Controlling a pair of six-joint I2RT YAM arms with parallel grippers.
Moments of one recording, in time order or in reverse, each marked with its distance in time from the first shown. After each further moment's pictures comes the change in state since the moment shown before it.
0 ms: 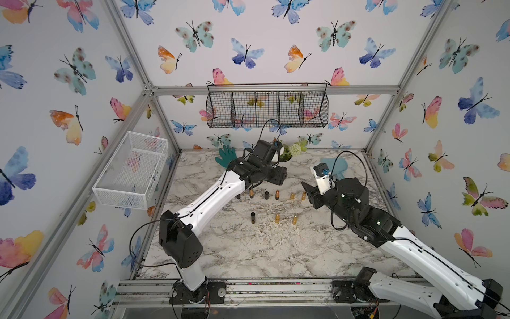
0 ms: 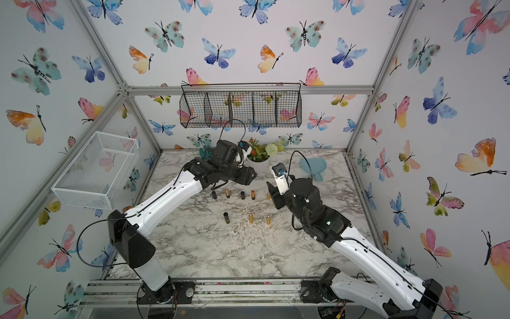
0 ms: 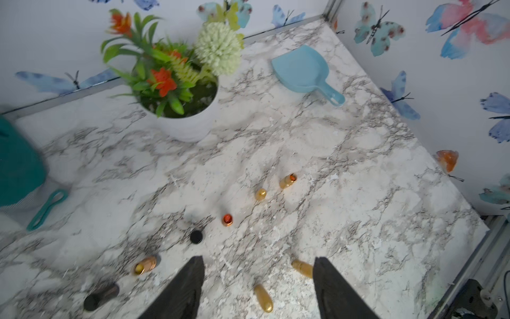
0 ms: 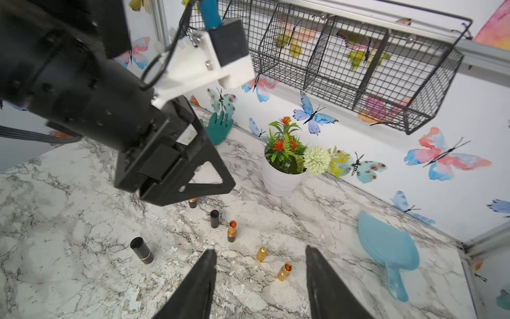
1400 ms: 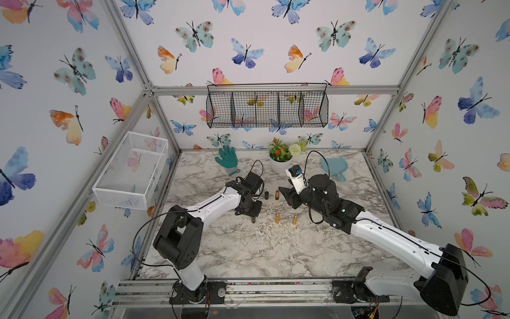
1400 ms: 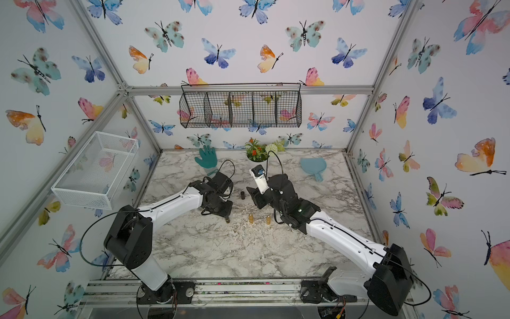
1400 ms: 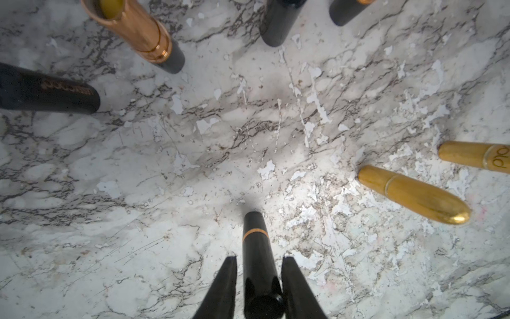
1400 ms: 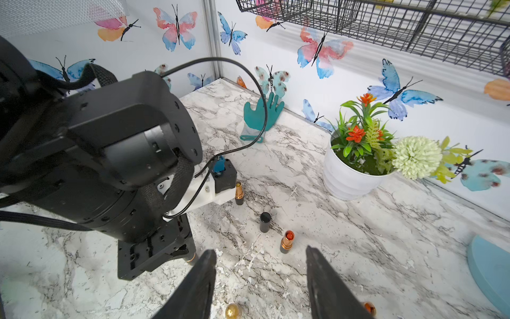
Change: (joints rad) left arm 0.078 0.011 -0.437 -0.035 0.010 -0.026; right arm 0.000 0.233 -0.027 0.192 -0.187 0.074
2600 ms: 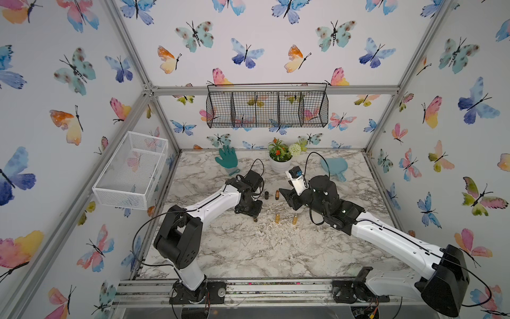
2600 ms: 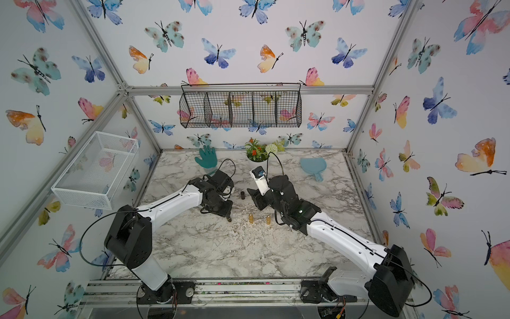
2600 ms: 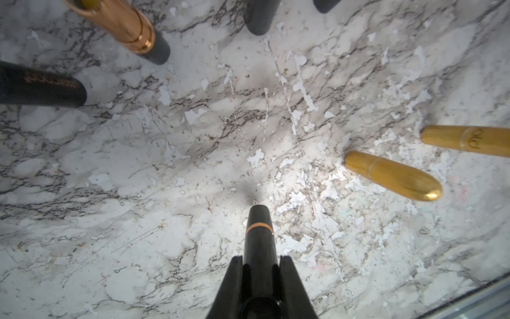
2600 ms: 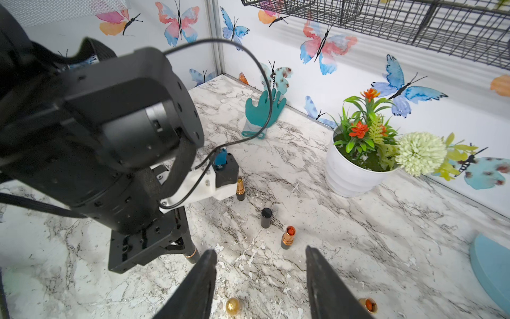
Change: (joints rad) left arm 0.027 -0.024 0.052 -0.093 0.068 0.033; right arm 0.000 -0.007 -0.019 -0.002 -0.034 -0.020
